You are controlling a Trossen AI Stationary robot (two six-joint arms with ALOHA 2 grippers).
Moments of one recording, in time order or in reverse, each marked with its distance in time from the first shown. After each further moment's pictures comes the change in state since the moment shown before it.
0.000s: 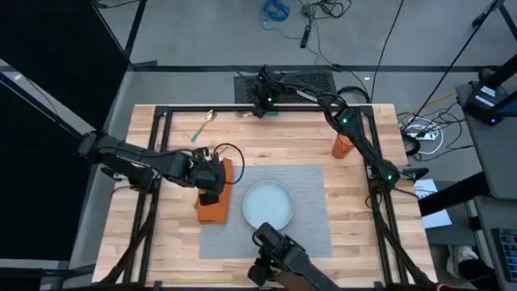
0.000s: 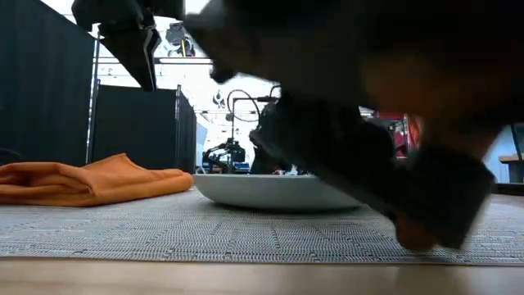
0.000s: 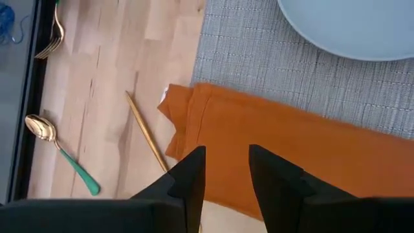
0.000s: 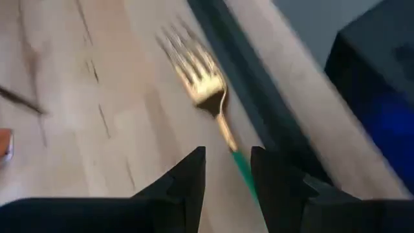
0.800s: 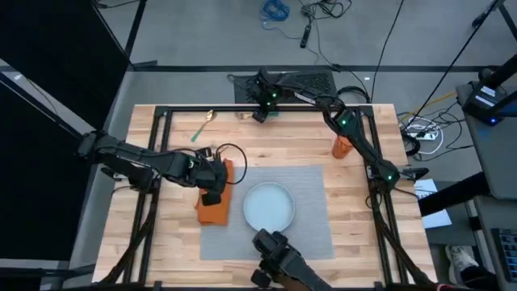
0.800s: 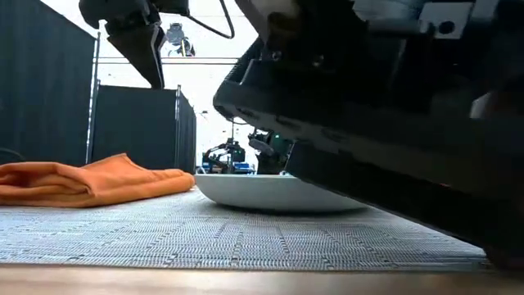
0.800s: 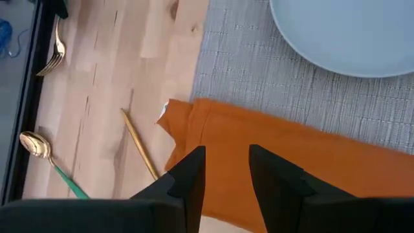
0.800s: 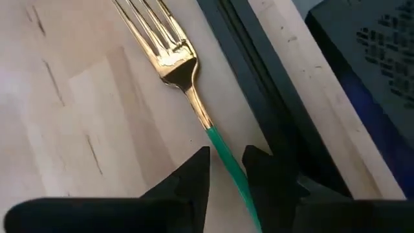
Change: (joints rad) left arm 0.000 0.000 0.000 0.060 0.001 0.028; right arm 0.033 -0.002 0.005 -0.091 0.207 -0.085
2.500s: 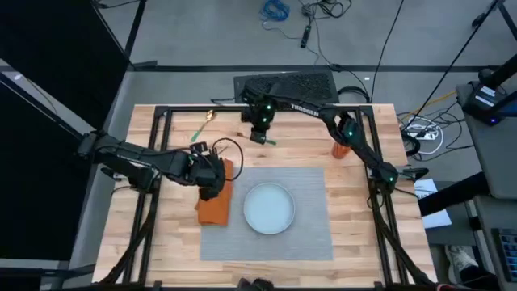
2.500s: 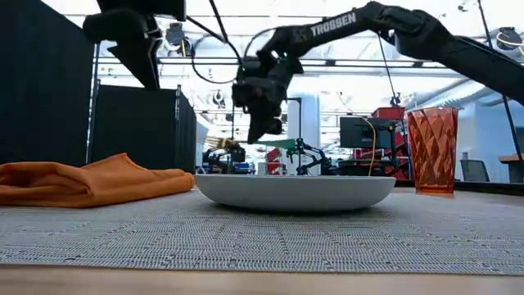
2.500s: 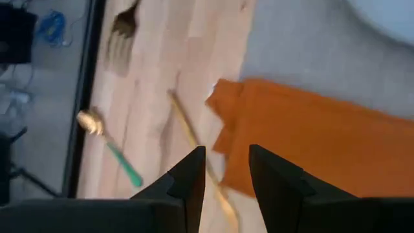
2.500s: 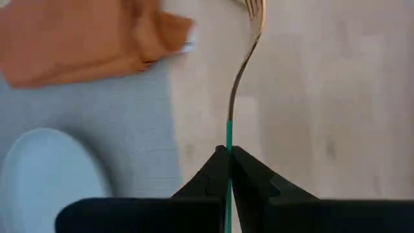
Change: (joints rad) left arm 0.028 0.000 0.000 -0.128 -0.138 -0.003; right arm 0.252 -0.219 -0.006 -0.317 -0.174 -0.055
